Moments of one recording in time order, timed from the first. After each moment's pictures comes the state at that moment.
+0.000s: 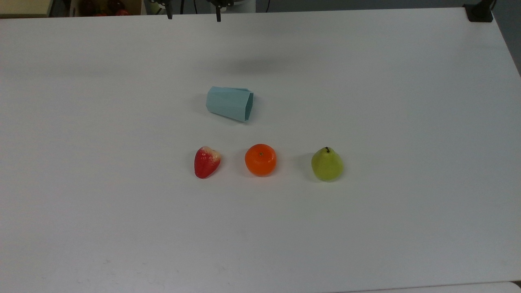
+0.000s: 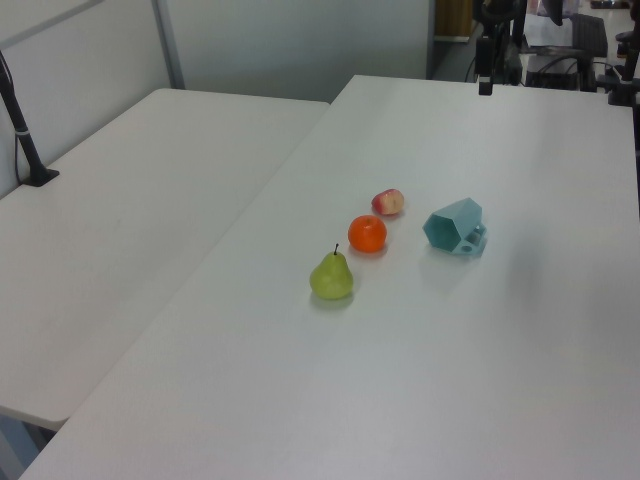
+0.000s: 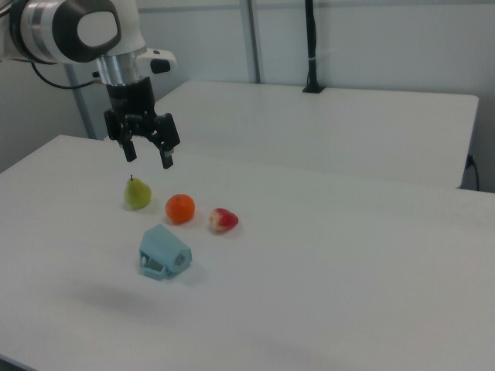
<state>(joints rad) 0.07 0.03 -0.05 -1.62 -0.04 1.61 -0.01</state>
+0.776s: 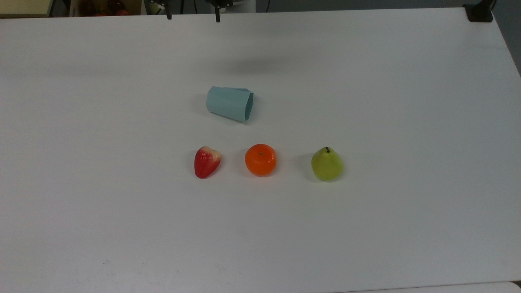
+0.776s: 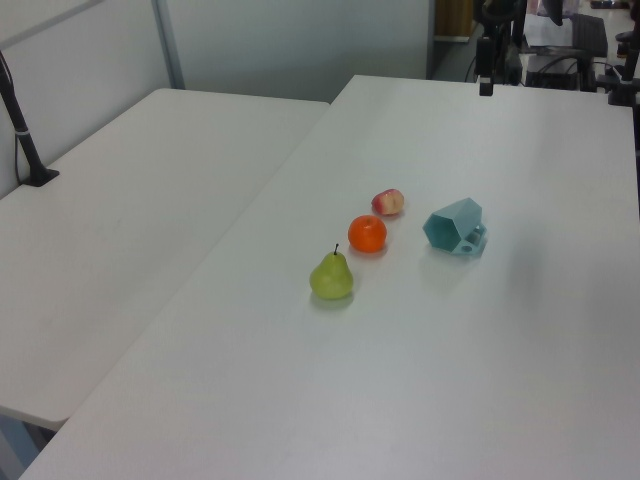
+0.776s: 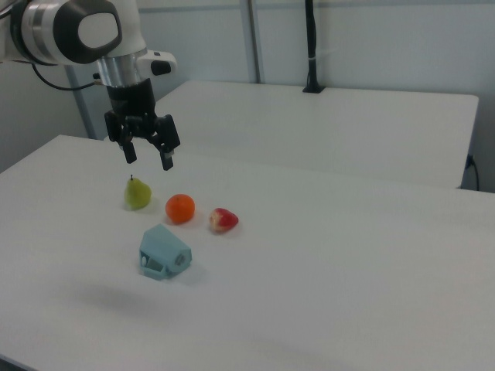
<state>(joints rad) 0.07 0.03 -0.05 -1.62 -0.05 1.61 -0.01</state>
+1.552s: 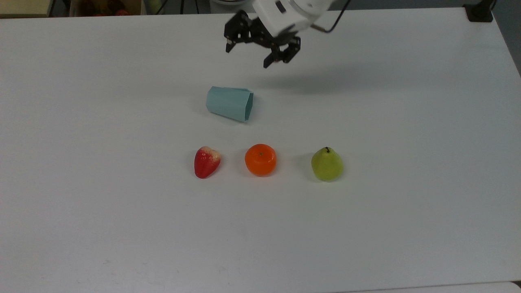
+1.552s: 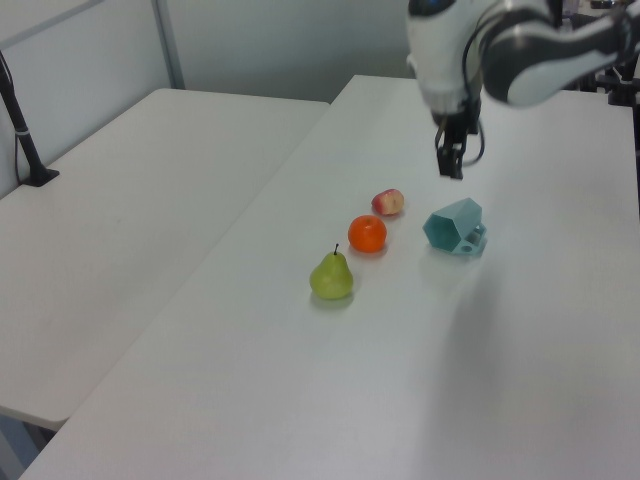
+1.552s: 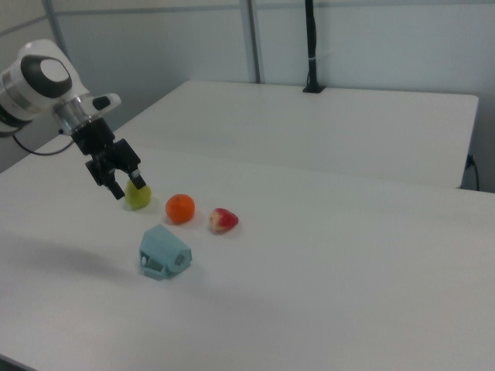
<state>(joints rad) 0.28 0.25 0.13 -1.65 -0.52 1.61 0.51</state>
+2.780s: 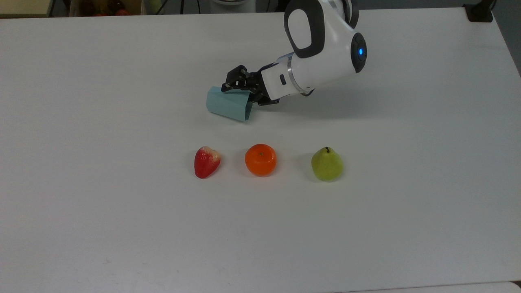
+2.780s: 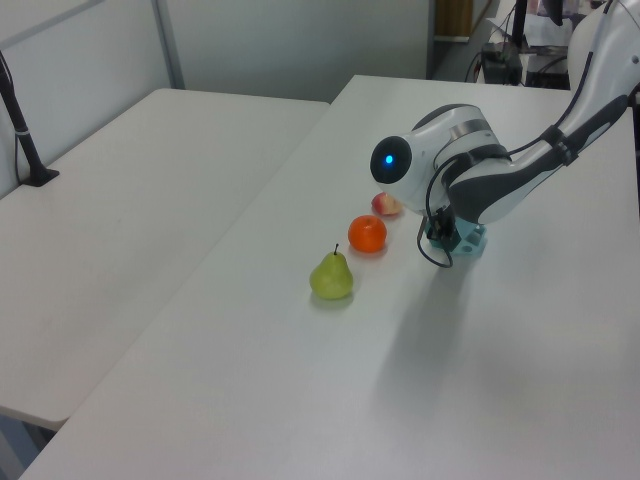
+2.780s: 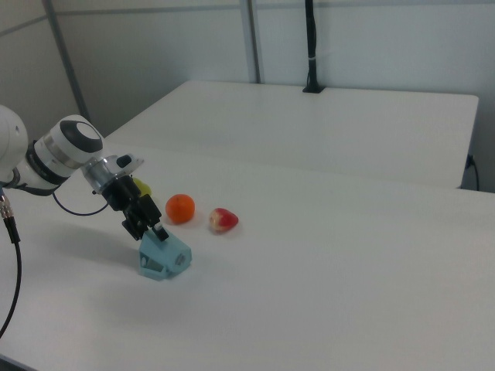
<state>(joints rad) 0.30 0.52 0.13 -1.64 -0.73 1.58 0.75</state>
